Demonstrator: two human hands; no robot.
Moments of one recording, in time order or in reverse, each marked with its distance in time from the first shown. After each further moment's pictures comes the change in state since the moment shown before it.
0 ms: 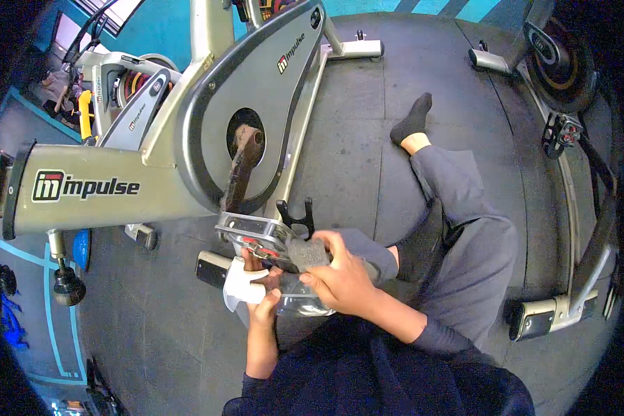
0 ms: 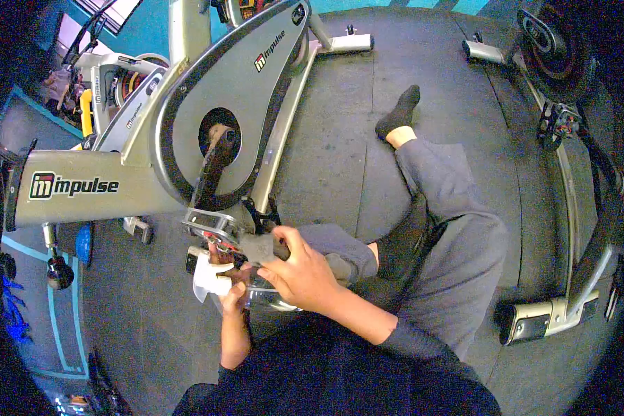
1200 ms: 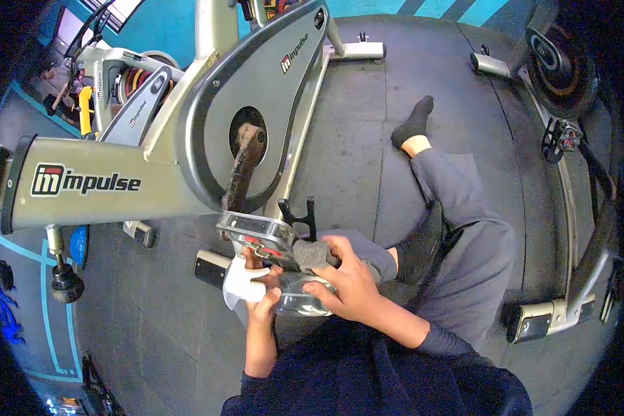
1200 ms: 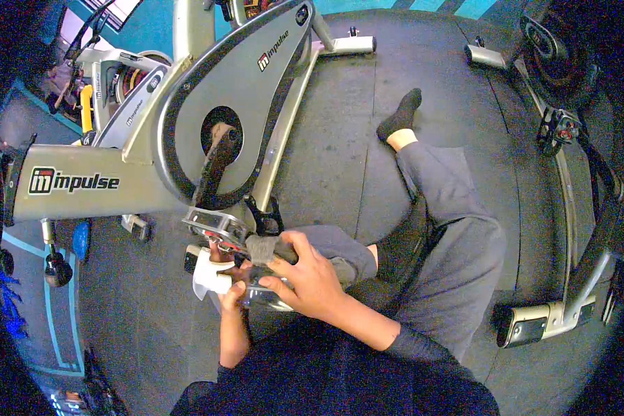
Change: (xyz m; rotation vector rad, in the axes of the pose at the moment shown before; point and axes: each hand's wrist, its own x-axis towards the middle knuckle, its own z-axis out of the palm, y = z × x) left_hand 0.005 -0.002 -0.003 -0.062 -0.080 0.049; right_hand -0.006 -0.003 -0.005 -0.021 0.089 -0.046
